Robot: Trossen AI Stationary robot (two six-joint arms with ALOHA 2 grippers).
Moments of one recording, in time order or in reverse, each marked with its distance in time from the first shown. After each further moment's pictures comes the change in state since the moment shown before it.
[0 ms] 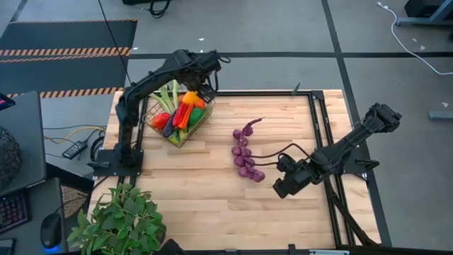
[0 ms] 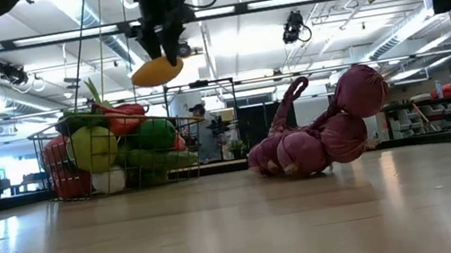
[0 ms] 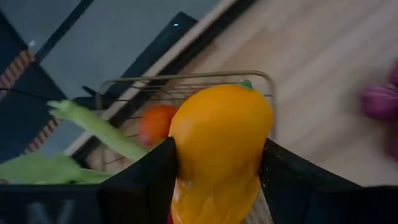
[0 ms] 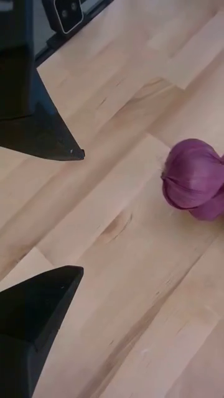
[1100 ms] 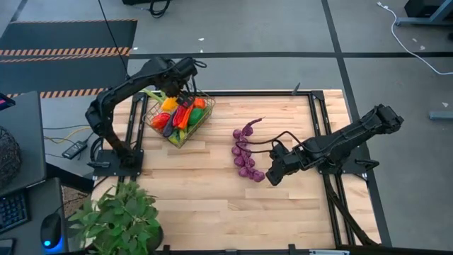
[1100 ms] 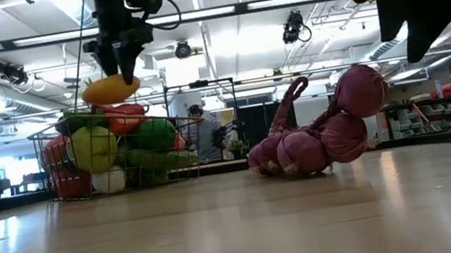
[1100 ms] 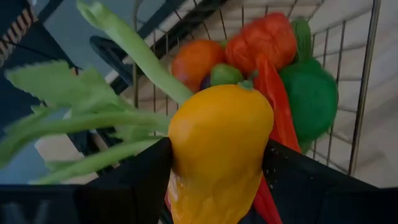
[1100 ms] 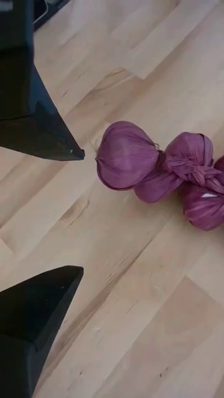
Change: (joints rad) left arm 0.109 -0.326 -0.536 0.136 0.023 0.046; right arm -0.205 0.000 0.000 0.024 -0.051 -0.186
